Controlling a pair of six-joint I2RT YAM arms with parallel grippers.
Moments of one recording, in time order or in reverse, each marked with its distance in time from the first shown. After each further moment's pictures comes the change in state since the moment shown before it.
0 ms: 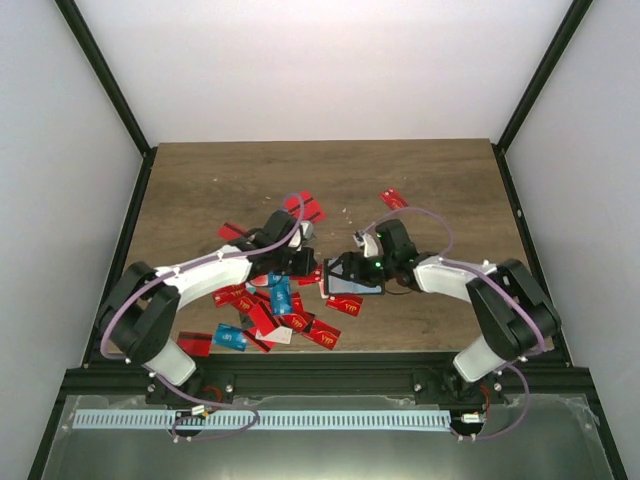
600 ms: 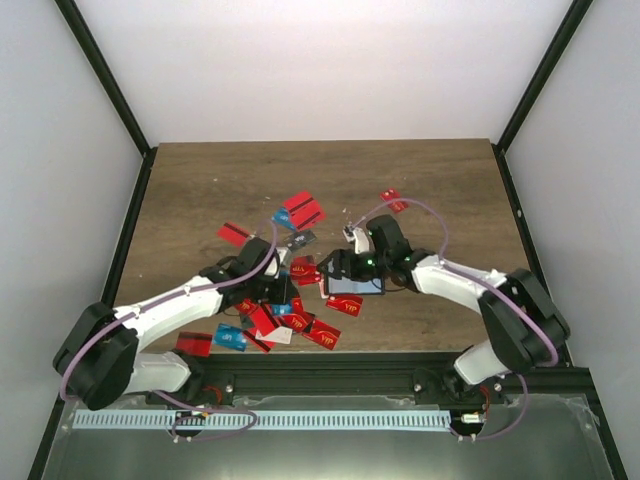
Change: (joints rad) left arm 0.007 -0.324 -0.299 -0.058 0.006 -0.024; right arm 0.103 -0.015 0.106 -0.059 0.056 -0.013
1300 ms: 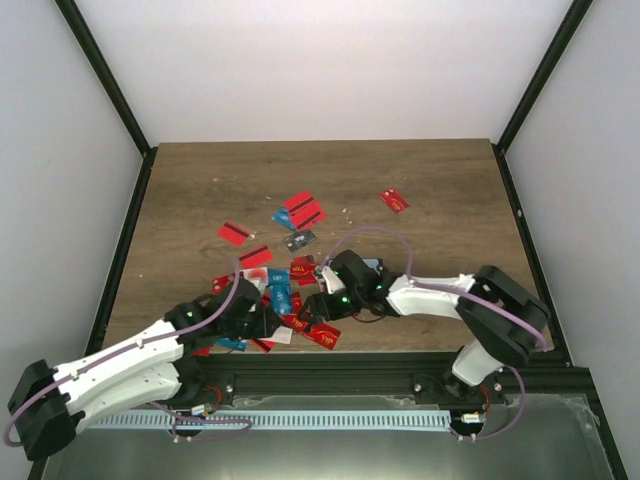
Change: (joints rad) left arm -0.211 -0.422 -0.207 -0.234 -0.187 -0.303; right arm 0.296 0.023 -0.089 -0.011 0.100 -0.018
